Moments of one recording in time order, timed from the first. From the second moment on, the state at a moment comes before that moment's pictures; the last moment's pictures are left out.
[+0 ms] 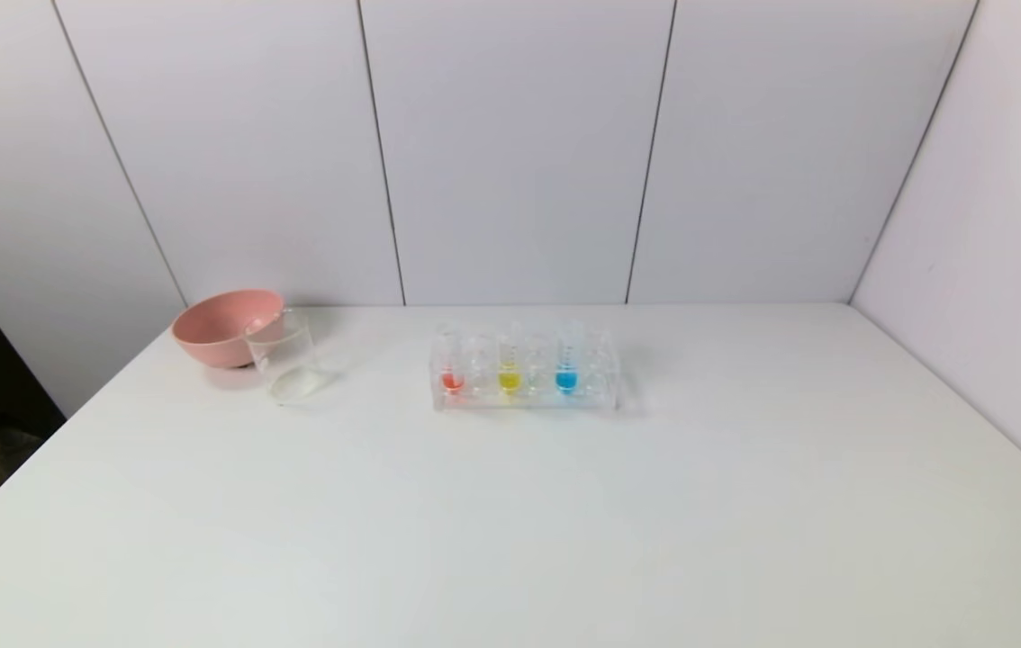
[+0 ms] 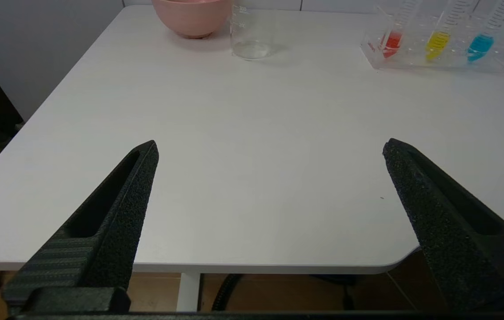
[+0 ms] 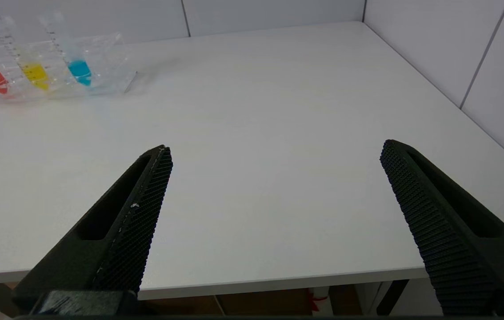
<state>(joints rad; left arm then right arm) 0.00 0.07 -0.19 0.15 -0.01 -0.08 0.00 0.00 0.00 0.00 -0.04 0.10</state>
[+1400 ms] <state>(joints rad) -0.10 1.07 -0.56 -0.49 -0.08 -0.09 0.00 0.00 0.00 0.00 -0.04 0.09</state>
